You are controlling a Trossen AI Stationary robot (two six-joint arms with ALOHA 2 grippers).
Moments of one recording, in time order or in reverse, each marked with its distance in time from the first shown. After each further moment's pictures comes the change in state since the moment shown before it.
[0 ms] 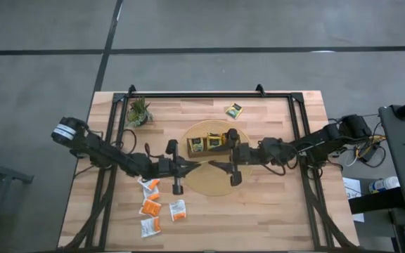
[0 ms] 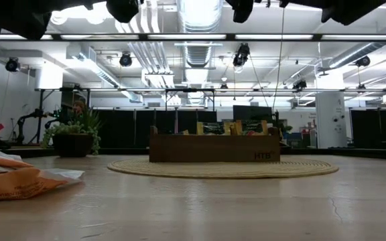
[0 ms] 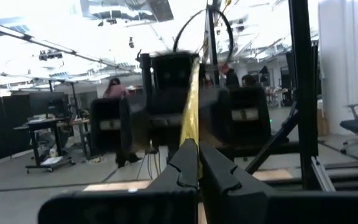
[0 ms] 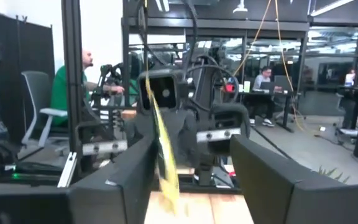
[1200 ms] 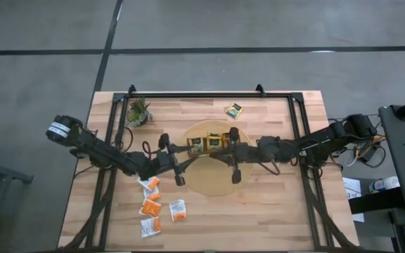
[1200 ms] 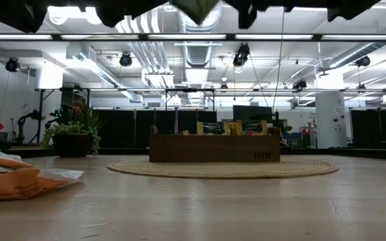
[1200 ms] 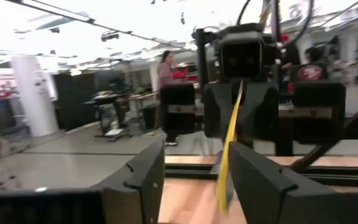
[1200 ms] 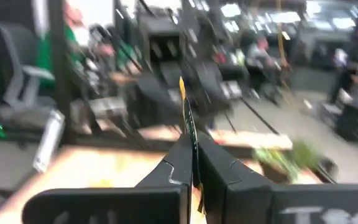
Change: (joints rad) left arm -0.005 -0.077 -0.006 -0.124 -0.261 0.038; right arm -0.018 -0.064 0.001 -0.225 0.020 -0.039
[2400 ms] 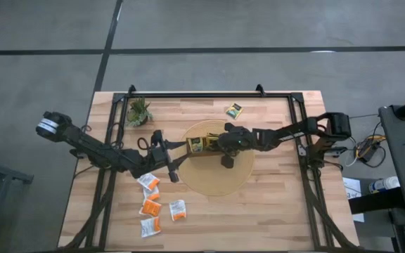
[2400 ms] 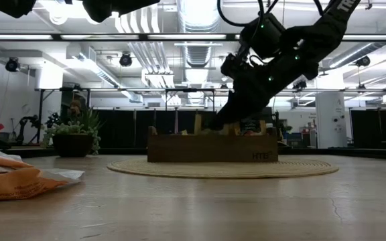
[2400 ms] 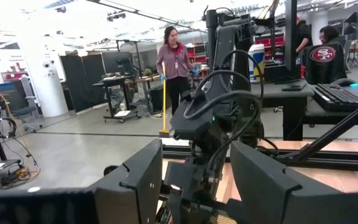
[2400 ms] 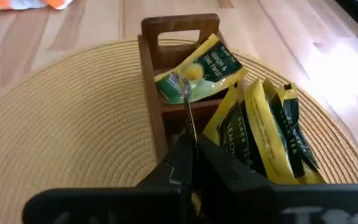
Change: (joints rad) left arm -0.016 -0.175 -0.007 -0.273 -0.070 -0.061; right arm -0.287 0.259 0.005 -0.399 -0.116 0.057
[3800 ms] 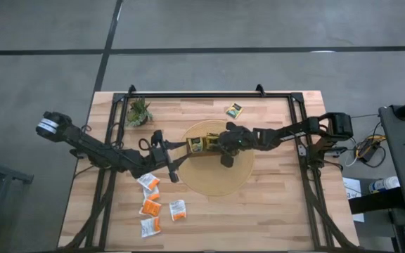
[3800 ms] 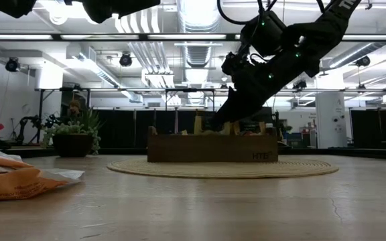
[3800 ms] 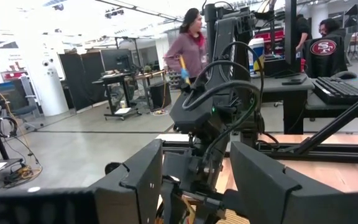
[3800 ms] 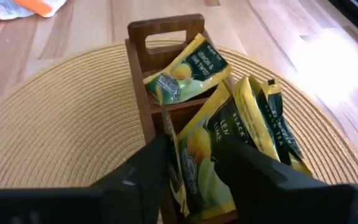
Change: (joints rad) left arm 0.000 0.000 0.000 -0.024 0.000 0.001; right arm 0.003 -0.019 0.003 -0.029 0.035 0.056
